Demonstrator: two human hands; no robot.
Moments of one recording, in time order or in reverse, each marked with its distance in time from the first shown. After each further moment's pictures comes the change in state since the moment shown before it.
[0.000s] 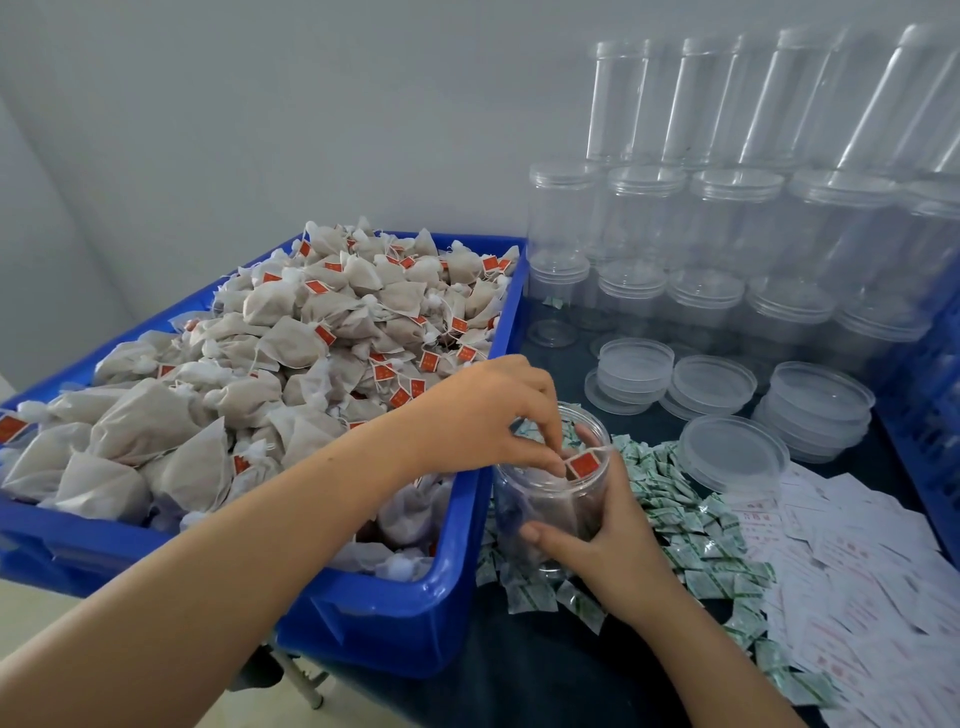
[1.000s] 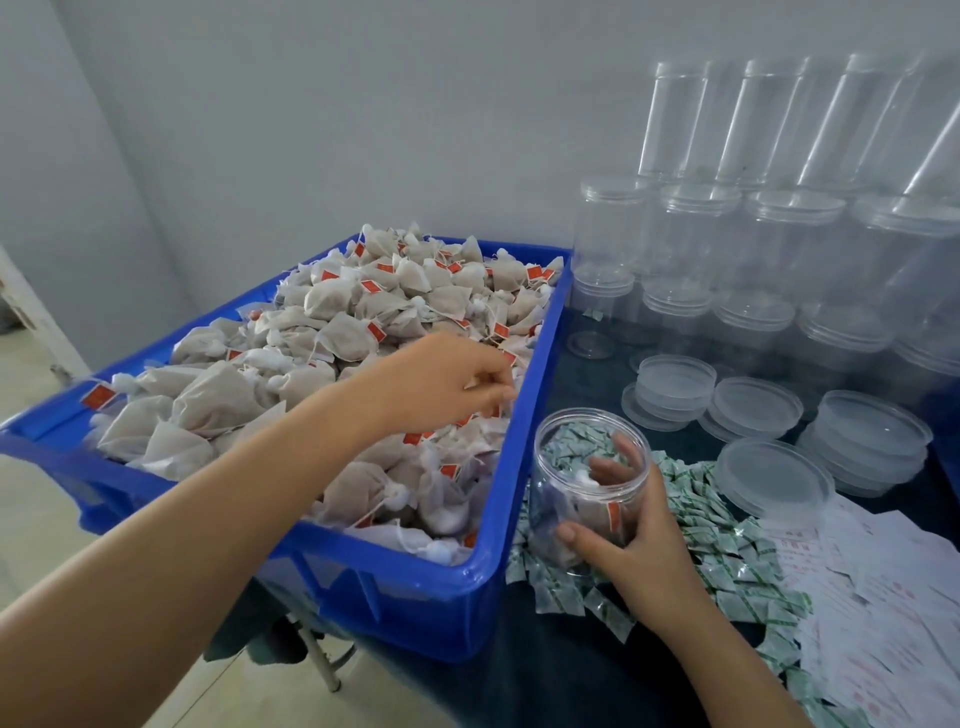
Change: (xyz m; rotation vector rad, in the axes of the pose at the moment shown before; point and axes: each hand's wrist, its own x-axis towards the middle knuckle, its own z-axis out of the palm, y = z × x) left_hand -0.033 -0.024 -0.043 0.133 -0.012 -0.360; right_hand 0.000 -0.002 -0.001 -0.031 0.031 -0.027
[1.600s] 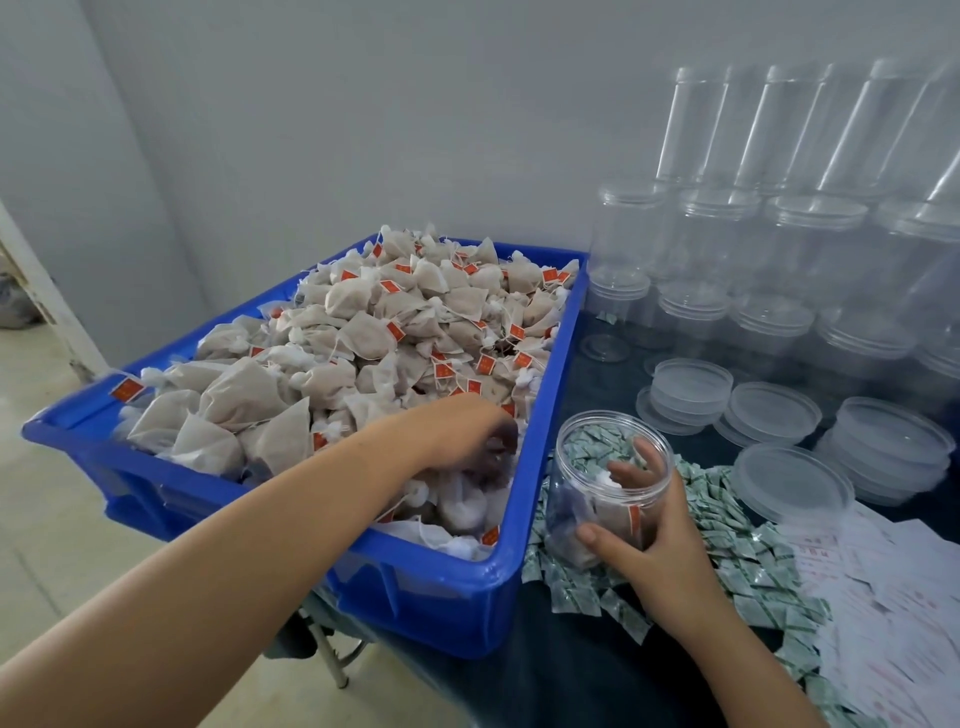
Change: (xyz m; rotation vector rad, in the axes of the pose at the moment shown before) left_hand 0.001 -0.015 0.046 0.096 -0.289 -0.128; right_hand -0.003 -0.001 0.000 0.012 -0.007 -0.001
